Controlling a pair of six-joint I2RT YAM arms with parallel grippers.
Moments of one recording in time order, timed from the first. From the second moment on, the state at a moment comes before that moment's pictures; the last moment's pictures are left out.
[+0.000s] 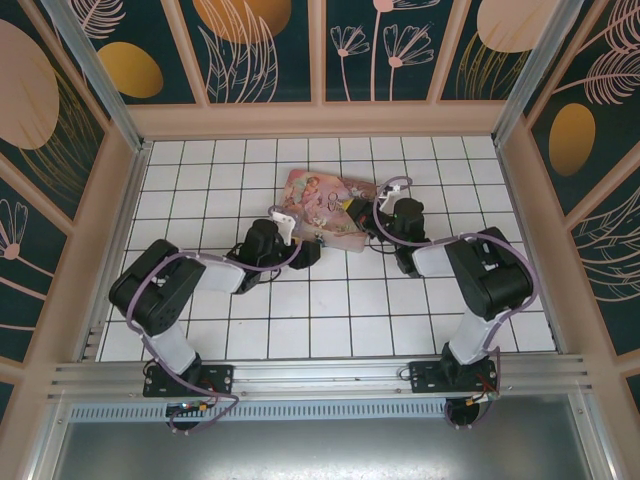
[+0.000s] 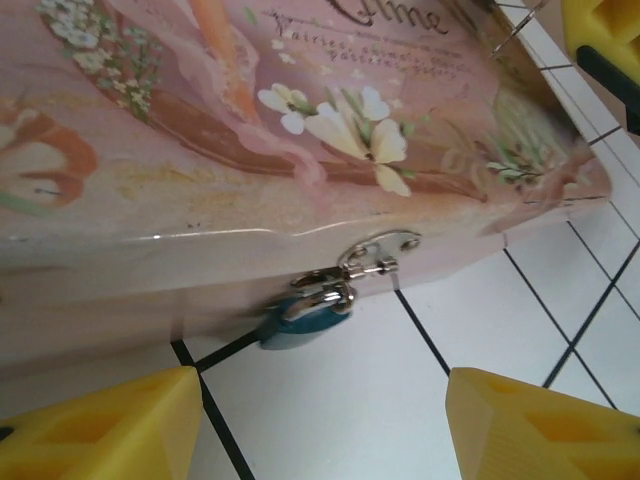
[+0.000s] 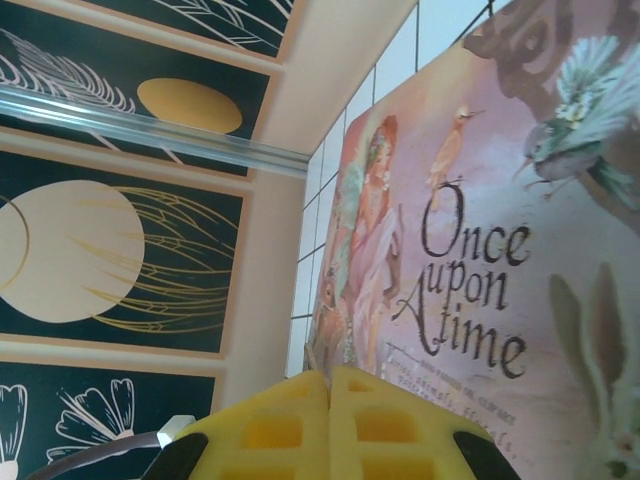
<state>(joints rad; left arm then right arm) -0.60 1.75 0.63 0.60 0.30 -0.44 0.41 1.76 0.65 0.95 -0.47 1.19</state>
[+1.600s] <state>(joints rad) -0.61 1.95 0.78 0.67 0.37 -0.40 0.38 1.87 0.64 1.09 -0.50 1.24</state>
